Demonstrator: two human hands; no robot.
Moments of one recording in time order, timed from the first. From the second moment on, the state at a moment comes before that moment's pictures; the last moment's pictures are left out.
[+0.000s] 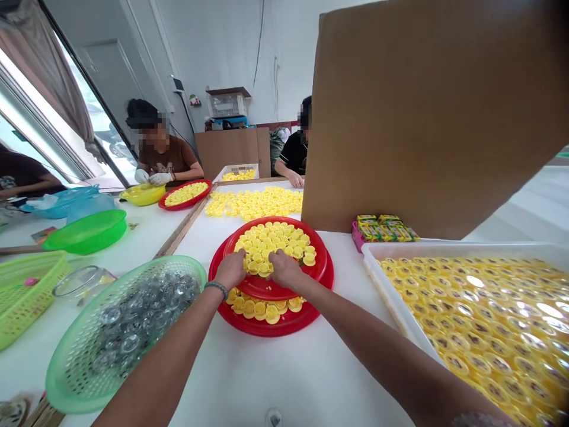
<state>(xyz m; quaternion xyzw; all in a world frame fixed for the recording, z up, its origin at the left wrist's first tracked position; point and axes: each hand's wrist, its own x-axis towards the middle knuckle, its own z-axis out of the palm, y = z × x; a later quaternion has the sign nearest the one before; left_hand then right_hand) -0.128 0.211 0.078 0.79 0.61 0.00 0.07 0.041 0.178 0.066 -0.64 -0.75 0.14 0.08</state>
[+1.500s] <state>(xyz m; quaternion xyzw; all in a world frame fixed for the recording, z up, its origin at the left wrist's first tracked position) -0.114 0.212 0.084 0.82 0.55 0.09 0.12 0.051 0.176 0.080 -0.56 -0.80 0.16 0.14</state>
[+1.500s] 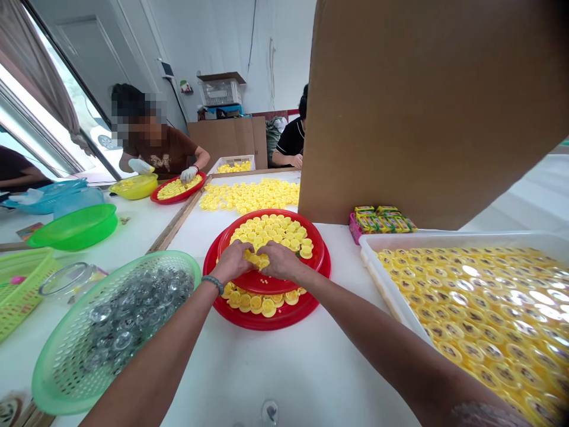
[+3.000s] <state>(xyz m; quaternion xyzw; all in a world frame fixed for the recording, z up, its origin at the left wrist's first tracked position) -0.086 -0.020 0.020 0.84 0.45 0.20 0.23 0.112 -0.071 0.043 -0.54 -0.81 0.05 0.22</state>
